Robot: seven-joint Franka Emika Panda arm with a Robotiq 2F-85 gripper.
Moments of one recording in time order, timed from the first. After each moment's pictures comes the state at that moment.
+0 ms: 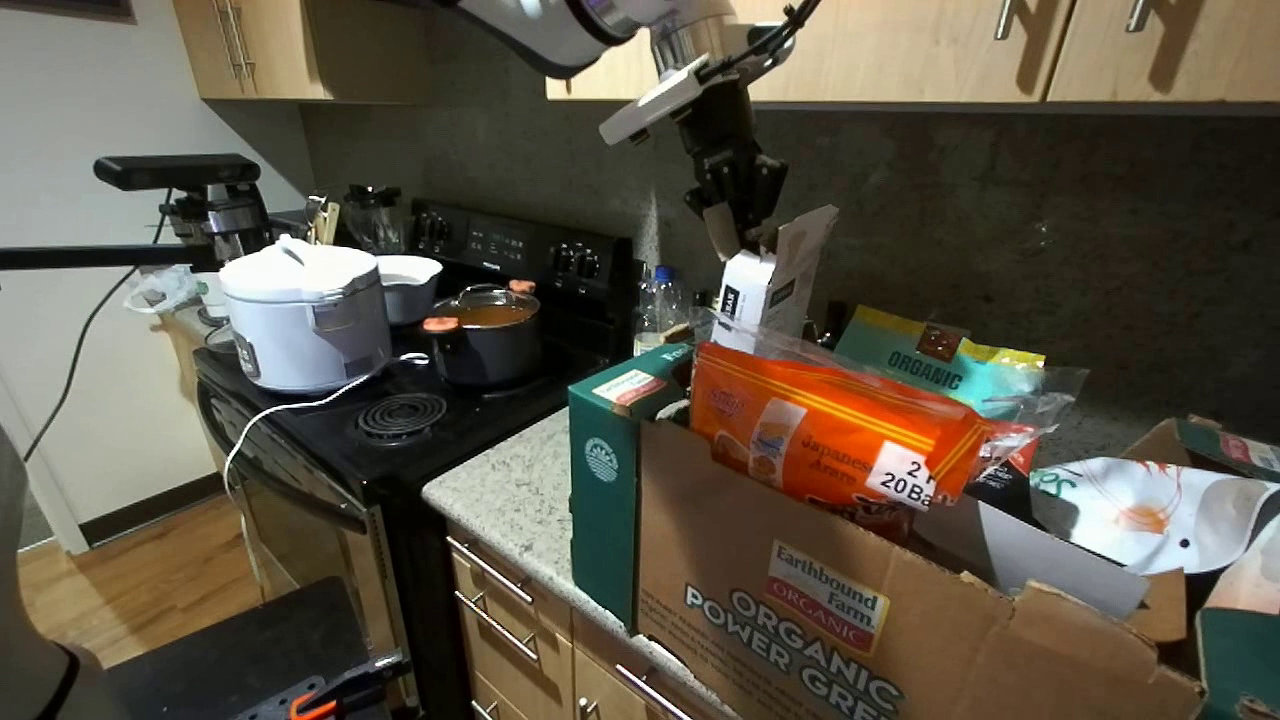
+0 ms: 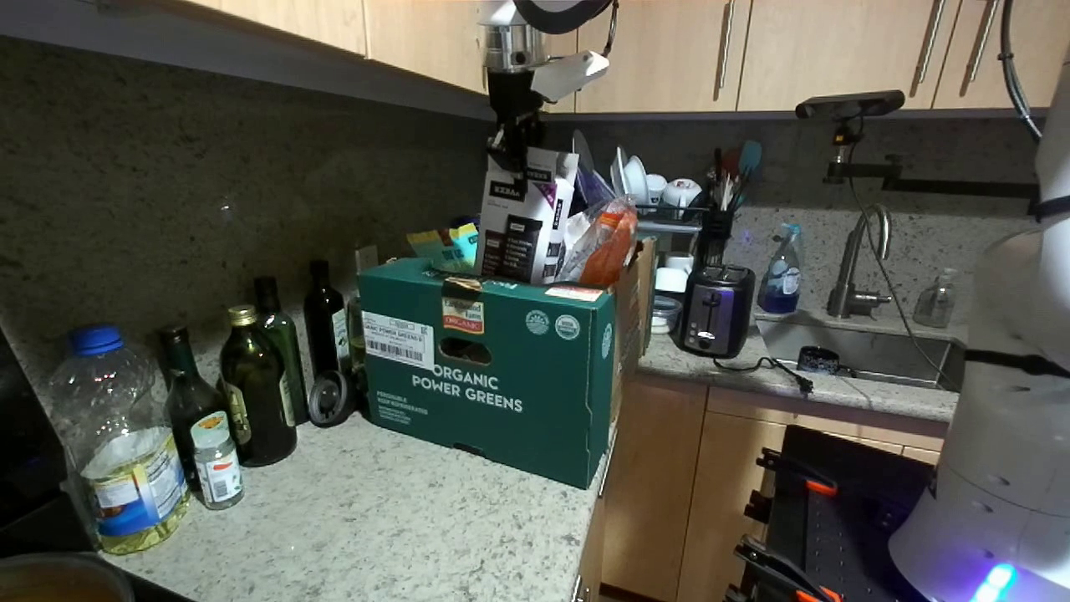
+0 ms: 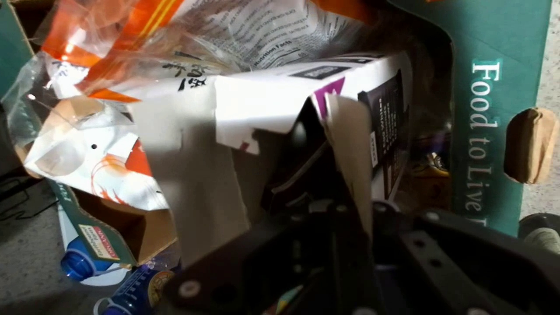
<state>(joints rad) 0.06 0.05 0.07 -1.73 -0.38 1.88 0.22</state>
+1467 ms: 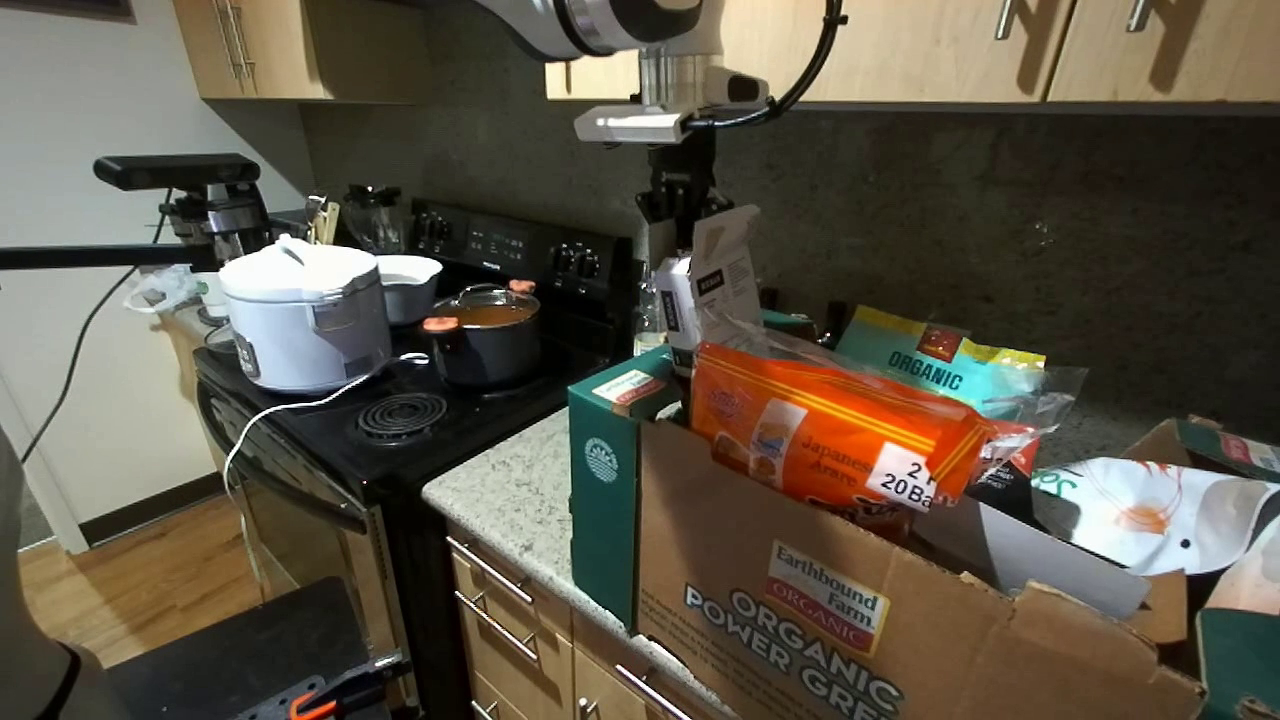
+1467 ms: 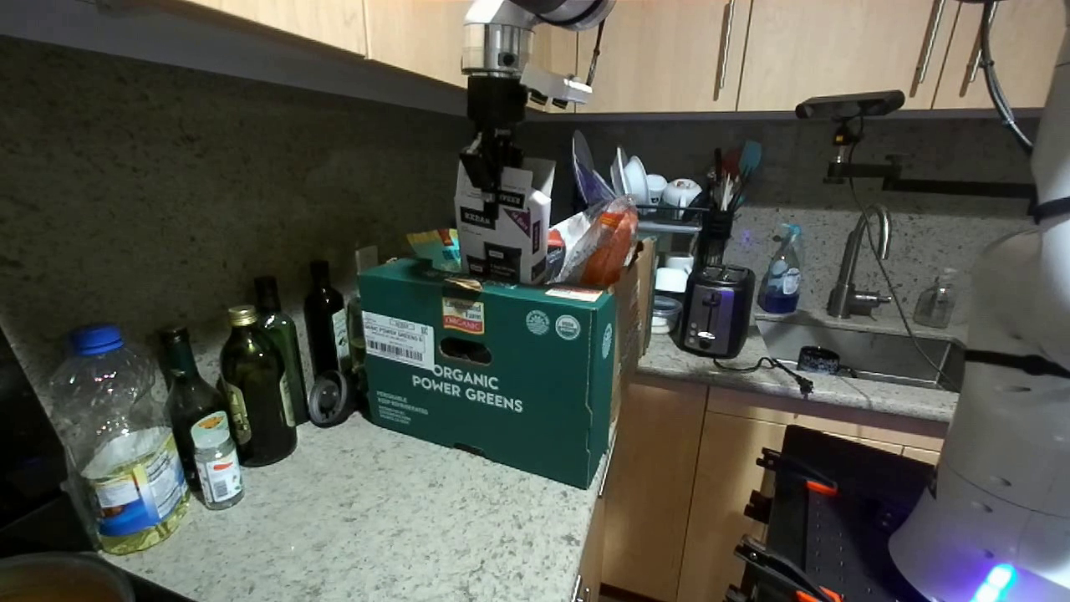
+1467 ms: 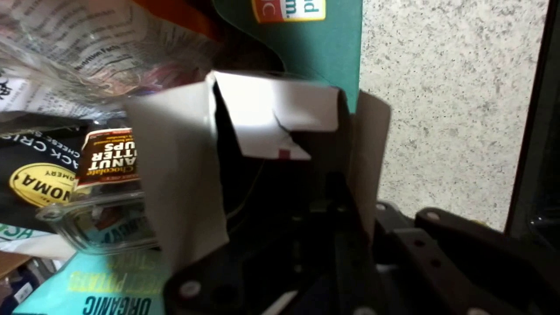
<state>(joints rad) 0.08 0.07 0.07 -1.74 -0.04 1.90 0.03</state>
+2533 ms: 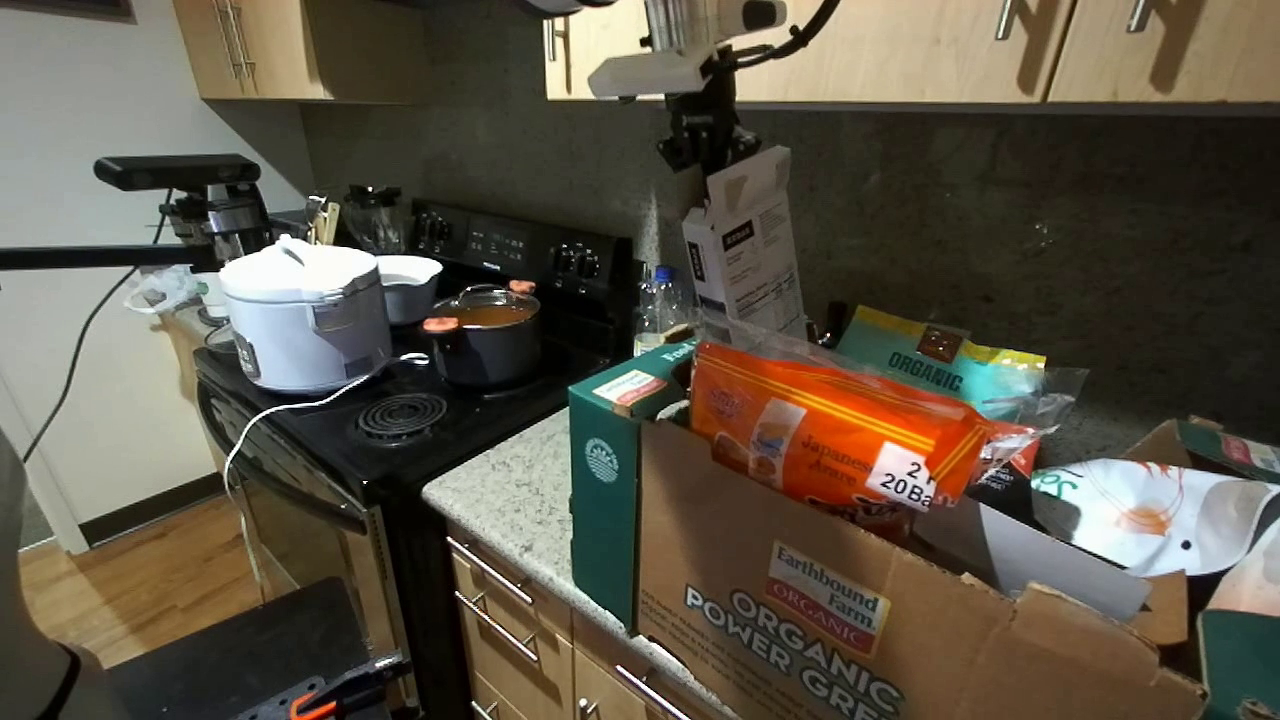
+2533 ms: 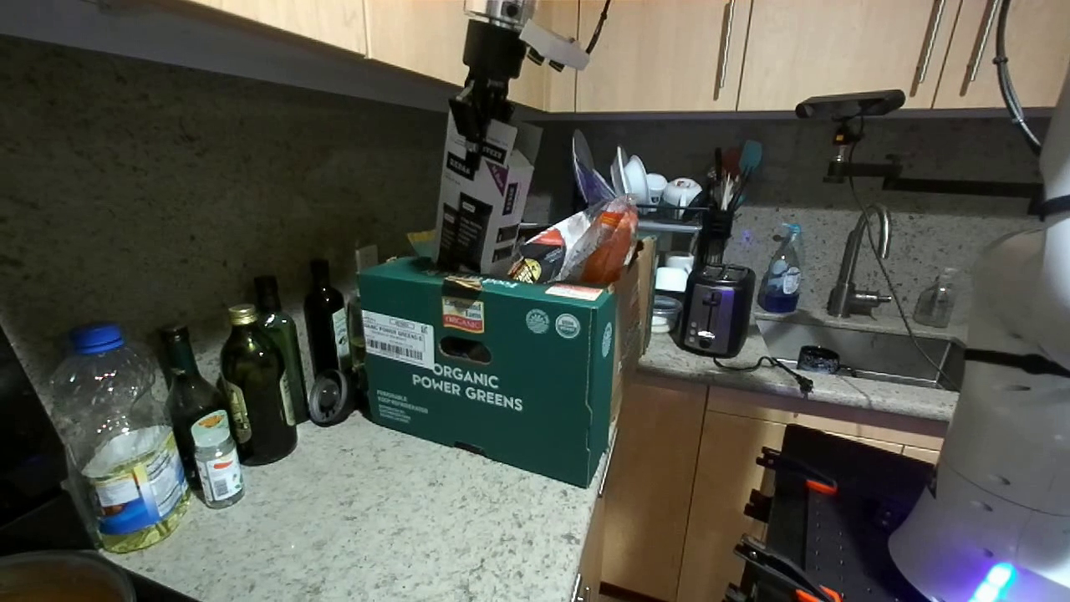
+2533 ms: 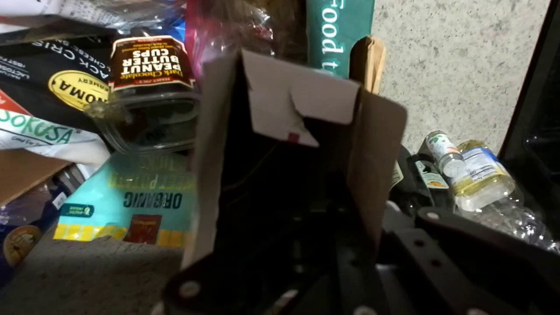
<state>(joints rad) 0.07 0.02 0.06 -1.70 -0.06 2.02 0.00</state>
